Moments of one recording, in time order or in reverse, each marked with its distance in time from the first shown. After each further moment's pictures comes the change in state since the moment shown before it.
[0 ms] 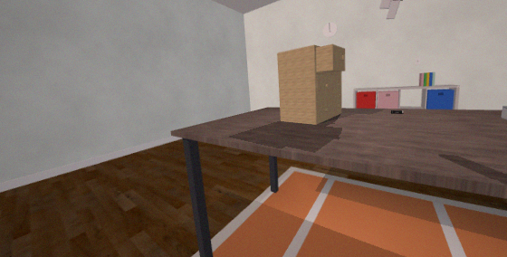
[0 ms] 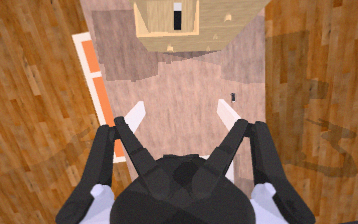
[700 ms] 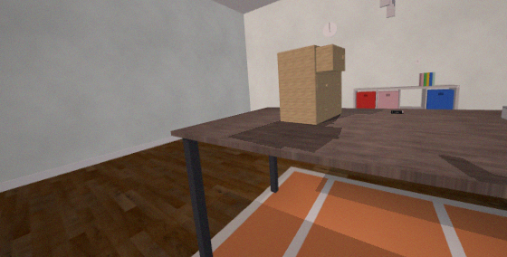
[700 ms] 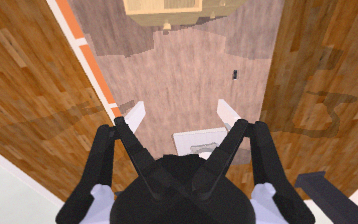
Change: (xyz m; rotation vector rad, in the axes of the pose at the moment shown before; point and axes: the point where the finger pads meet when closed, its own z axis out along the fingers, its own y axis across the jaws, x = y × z) arm 0.003 0.001 -0.007 -0.001 -0.287 0.000
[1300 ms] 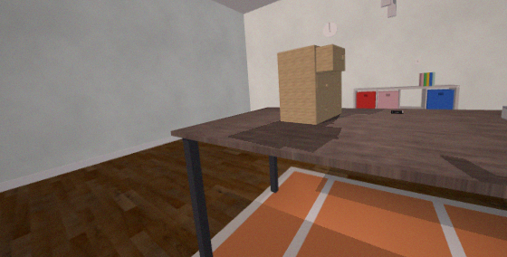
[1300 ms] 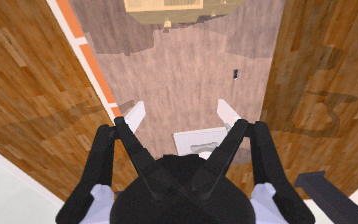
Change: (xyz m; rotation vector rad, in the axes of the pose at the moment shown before) arm -0.004 -0.002 0.001 0.000 -0.002 0.000
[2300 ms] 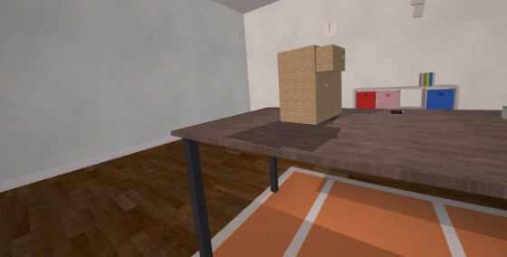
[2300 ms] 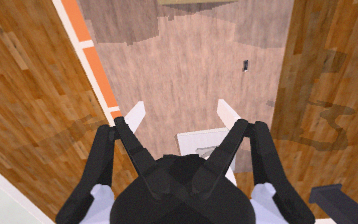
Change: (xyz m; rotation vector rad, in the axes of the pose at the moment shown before) arm -0.081 -0.029 0.029 0.000 0.098 0.000
